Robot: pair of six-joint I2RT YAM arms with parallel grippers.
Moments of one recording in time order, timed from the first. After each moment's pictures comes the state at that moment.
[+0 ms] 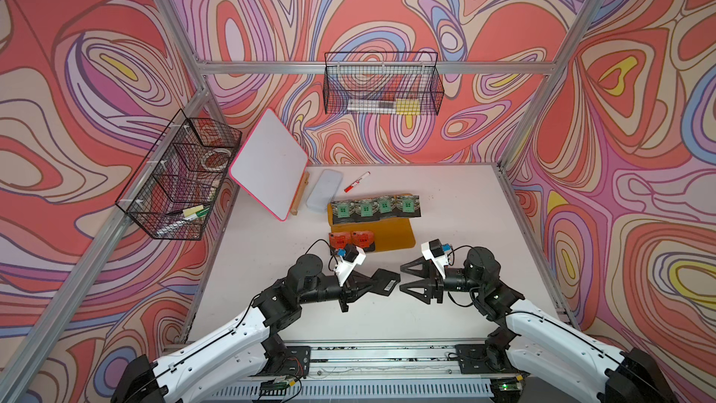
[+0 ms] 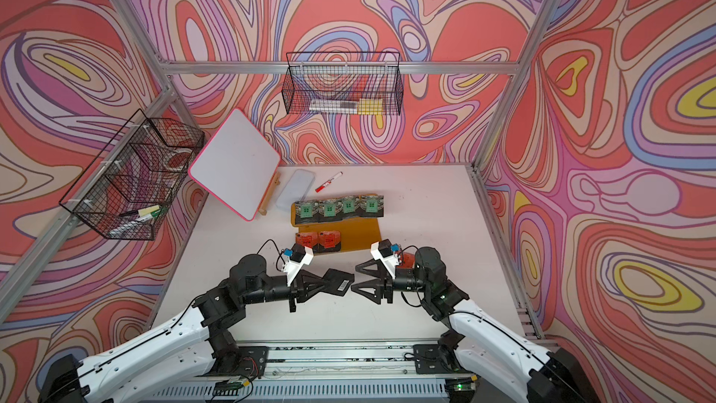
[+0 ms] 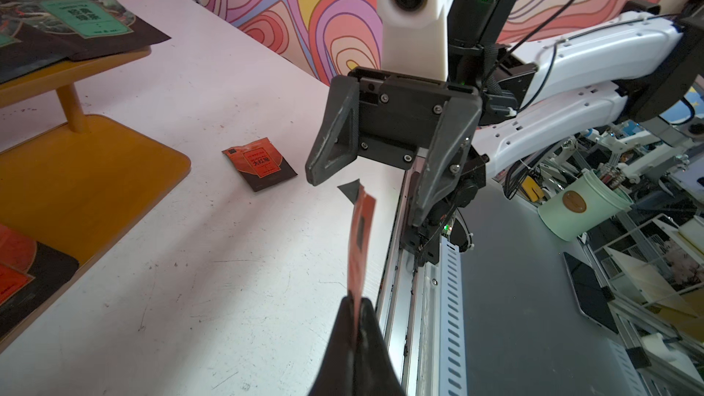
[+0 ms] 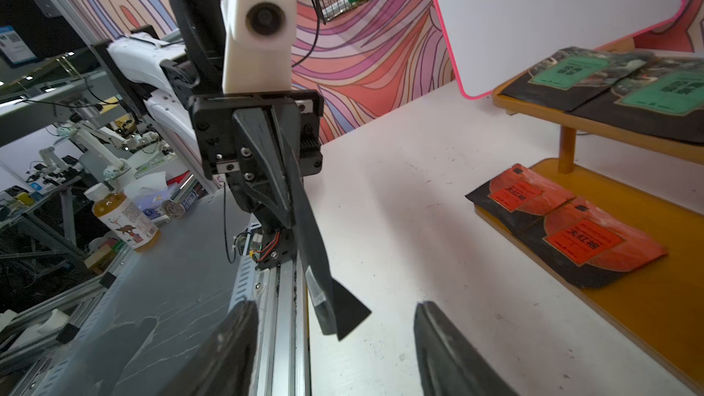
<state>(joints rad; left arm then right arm) -0.80 0.78 0.44 0.04 0.55 -0.26 0.55 0.86 0.29 0.42 -0.91 0.19</state>
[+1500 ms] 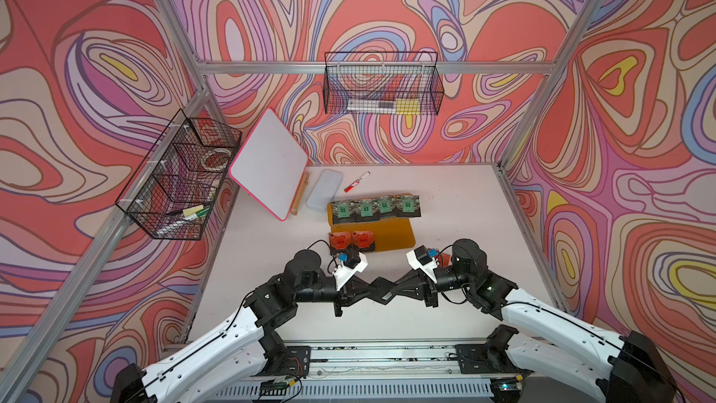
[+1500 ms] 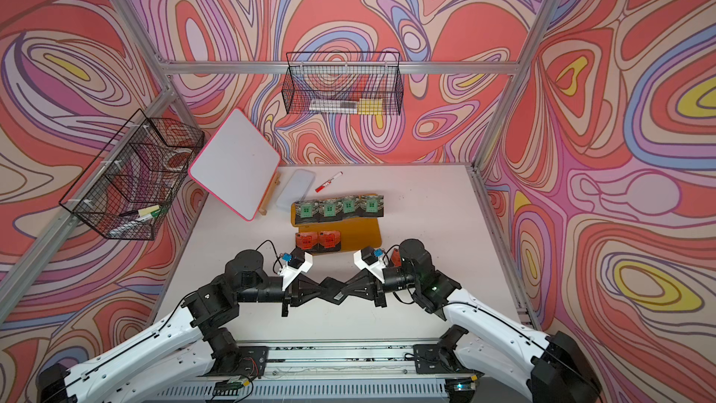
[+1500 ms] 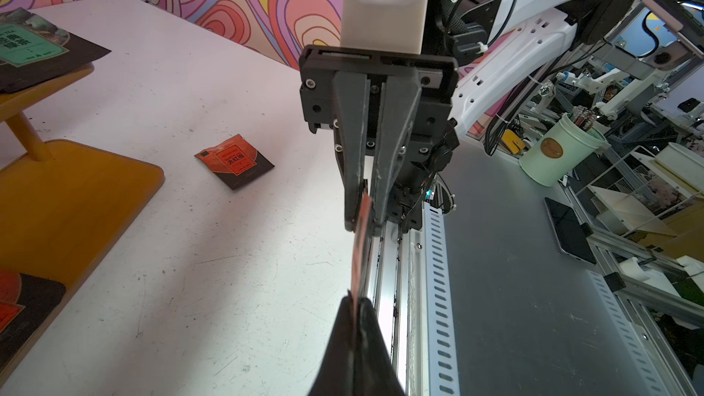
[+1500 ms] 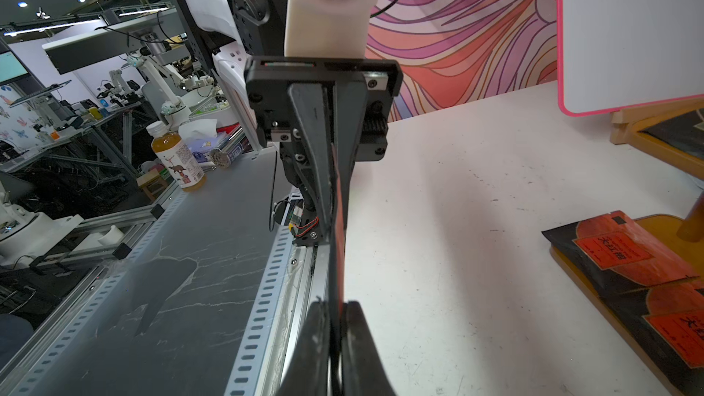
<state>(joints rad) -0.79 0.74 0.54 -0.17 0.64 -0.11 0.67 0.96 0.47 0.21 -0.99 0.00</state>
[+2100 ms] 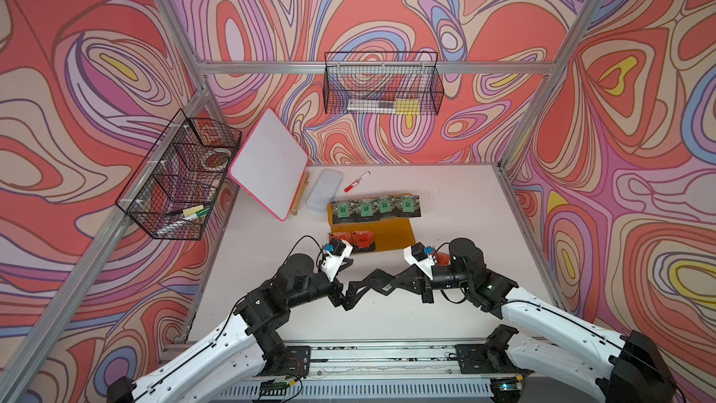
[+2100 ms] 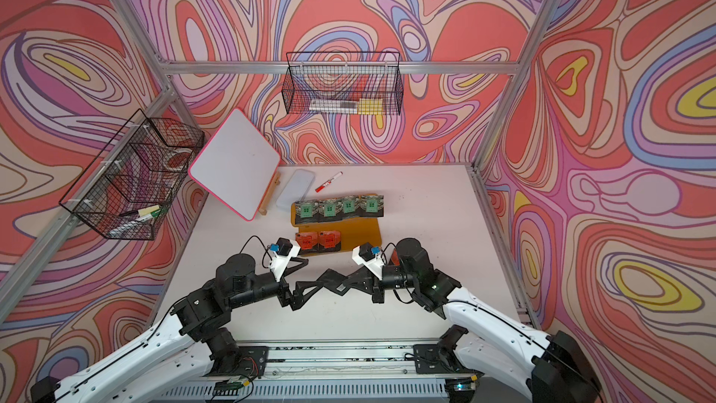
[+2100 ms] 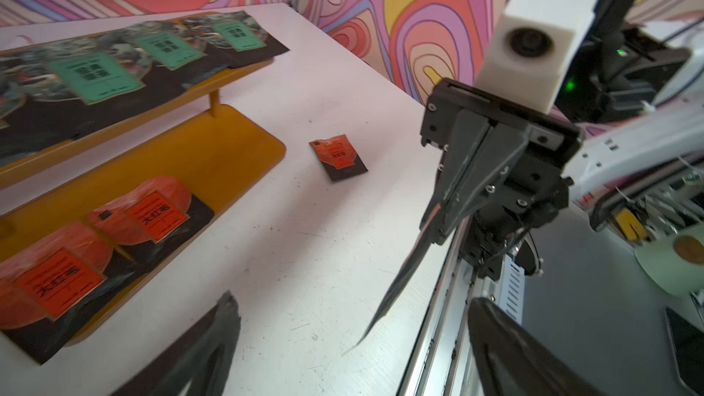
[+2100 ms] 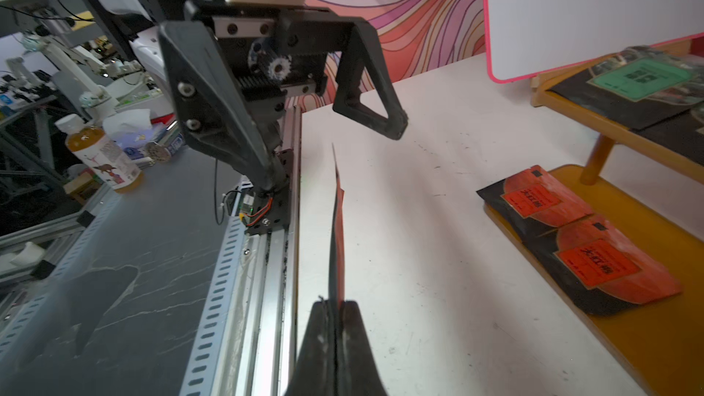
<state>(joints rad) -0.79 0.64 0.54 -0.26 0.22 -0.31 0.67 0.96 0.50 0.09 -0.77 -0.07</state>
